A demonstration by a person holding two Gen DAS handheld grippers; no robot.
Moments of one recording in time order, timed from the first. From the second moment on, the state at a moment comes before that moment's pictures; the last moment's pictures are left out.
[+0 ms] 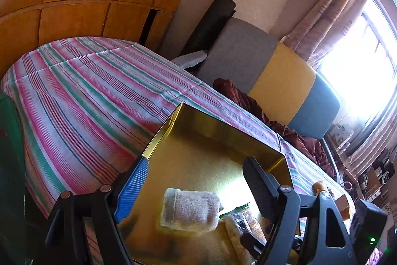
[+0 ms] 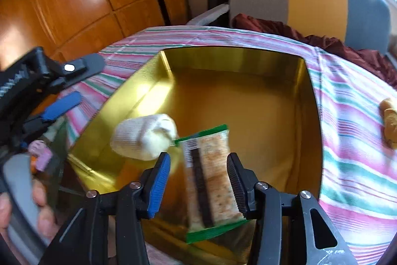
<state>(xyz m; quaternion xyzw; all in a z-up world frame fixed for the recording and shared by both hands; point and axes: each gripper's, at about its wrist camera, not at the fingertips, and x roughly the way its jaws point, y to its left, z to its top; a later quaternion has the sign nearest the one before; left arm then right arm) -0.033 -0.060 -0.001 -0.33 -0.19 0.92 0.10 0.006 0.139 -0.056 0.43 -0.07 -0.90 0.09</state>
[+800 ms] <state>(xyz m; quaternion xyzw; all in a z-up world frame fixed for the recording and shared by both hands) -0.002 0.017 0.004 -0.36 -0.13 0.90 0.22 0.089 0.256 -0.016 0.32 -0.07 -0.94 -0.06</state>
